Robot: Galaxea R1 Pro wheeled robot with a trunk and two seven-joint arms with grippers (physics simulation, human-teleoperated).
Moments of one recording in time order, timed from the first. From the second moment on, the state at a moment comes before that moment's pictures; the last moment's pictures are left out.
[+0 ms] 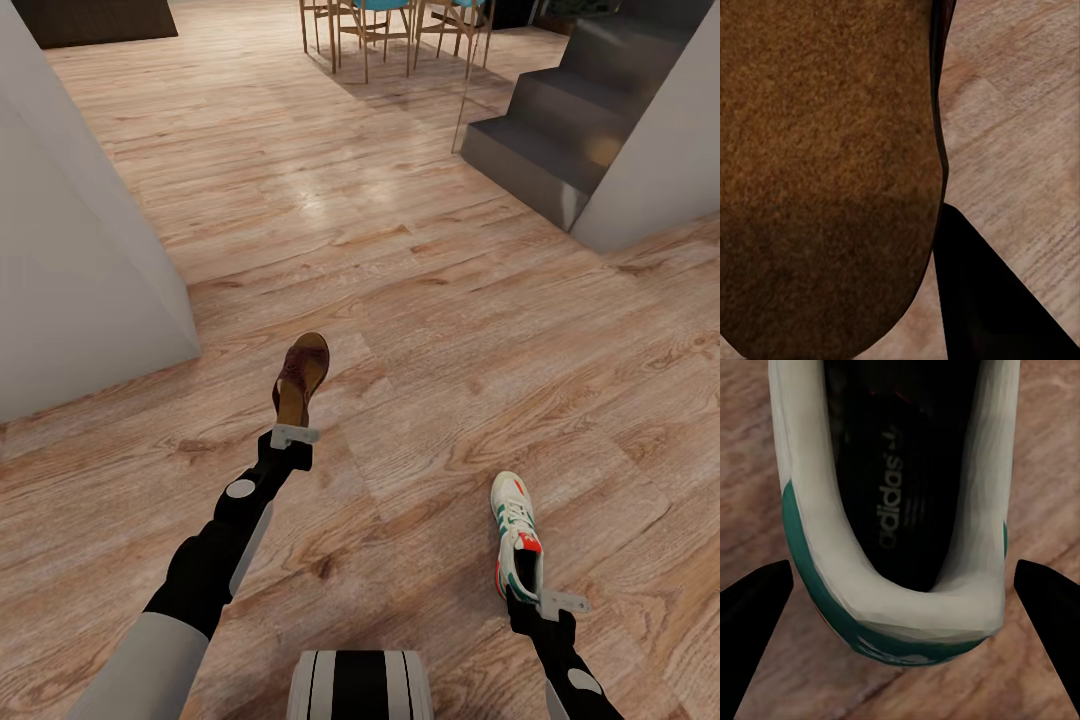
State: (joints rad) left arm -0.63 -0.08 -0.18 -1.13 -0.02 0.26 -0.02; right arm -0.47 -0.01 -0.70 -0.39 0.46 -0.41 0.11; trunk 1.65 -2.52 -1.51
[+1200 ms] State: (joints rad) left arm -0.32 0.00 0.01 -1.12 -0.03 0.17 -0.01; right arm -0.47 -0.01 -0.70 -0.39 0.46 -0.41 0.11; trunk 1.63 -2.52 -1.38
